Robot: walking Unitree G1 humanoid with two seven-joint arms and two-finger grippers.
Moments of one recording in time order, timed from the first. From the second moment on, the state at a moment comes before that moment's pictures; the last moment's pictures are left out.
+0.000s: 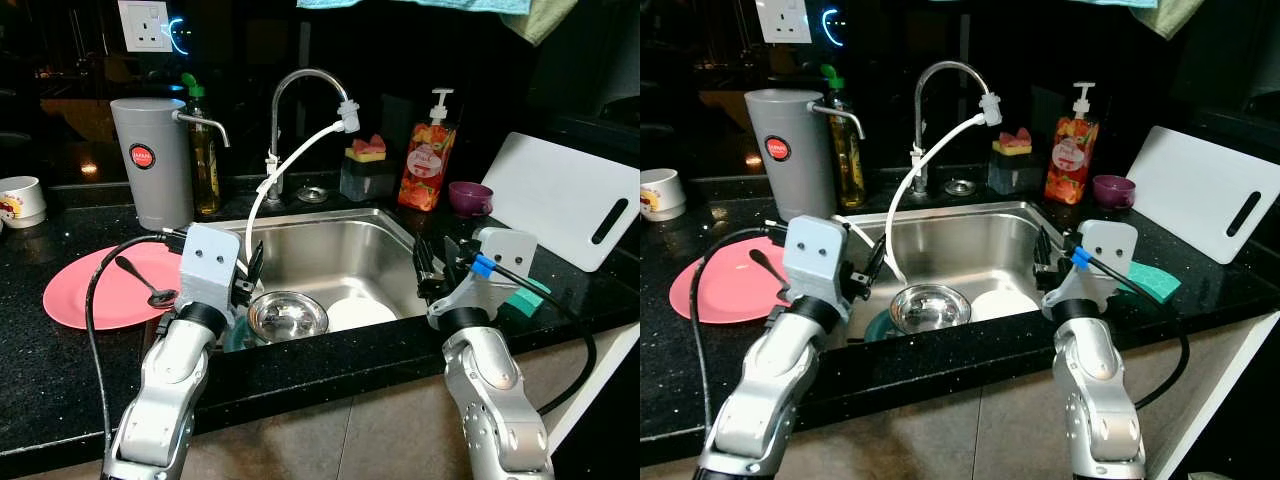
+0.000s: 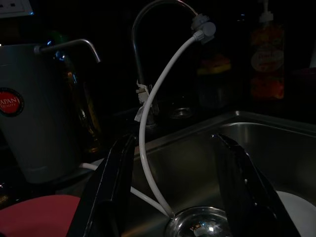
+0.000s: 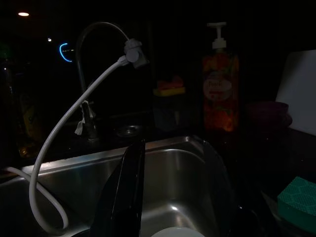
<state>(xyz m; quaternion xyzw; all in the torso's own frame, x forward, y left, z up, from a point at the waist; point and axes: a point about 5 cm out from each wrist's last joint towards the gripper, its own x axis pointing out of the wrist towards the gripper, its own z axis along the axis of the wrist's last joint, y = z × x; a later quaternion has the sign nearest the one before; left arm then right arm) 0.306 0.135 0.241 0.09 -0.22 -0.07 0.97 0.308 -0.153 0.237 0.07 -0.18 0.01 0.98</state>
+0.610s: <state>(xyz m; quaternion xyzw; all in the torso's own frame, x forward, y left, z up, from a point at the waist) 0.308 0.136 0.238 0.09 -0.22 -0.07 0.97 0.310 -0.153 0.234 0.07 -0.18 0.01 0.98</state>
